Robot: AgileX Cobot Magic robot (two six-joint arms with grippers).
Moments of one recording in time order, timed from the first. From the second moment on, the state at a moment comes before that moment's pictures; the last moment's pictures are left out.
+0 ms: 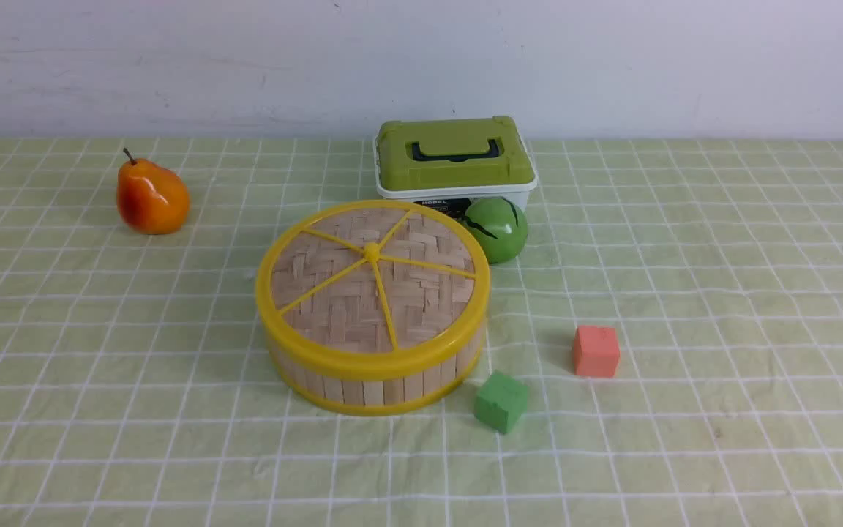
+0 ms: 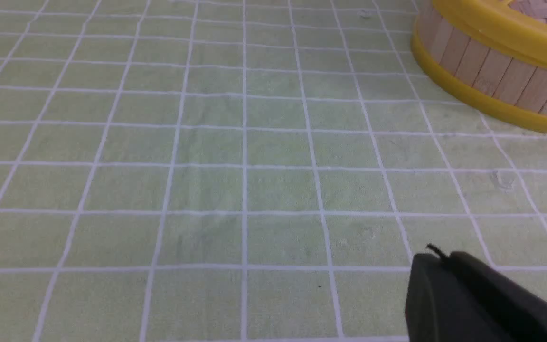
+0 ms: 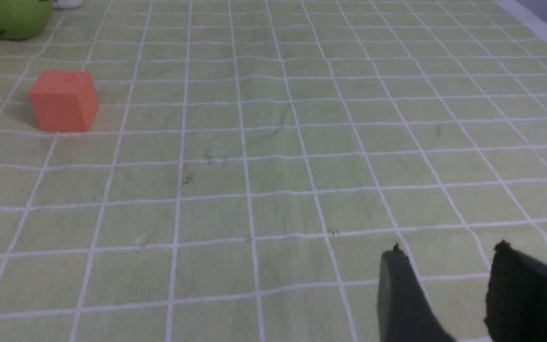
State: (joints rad) right arm -0.10 -0.01 0.02 -0.05 0.38 0.08; left arm -0.06 -0.01 0.03 -0.02 0.40 -0.10
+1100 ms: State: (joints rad) right arm -0.10 -0.01 0.02 -0.05 0.38 0.08; left arm -0.06 -0.01 0.03 -0.02 0.38 -0.10
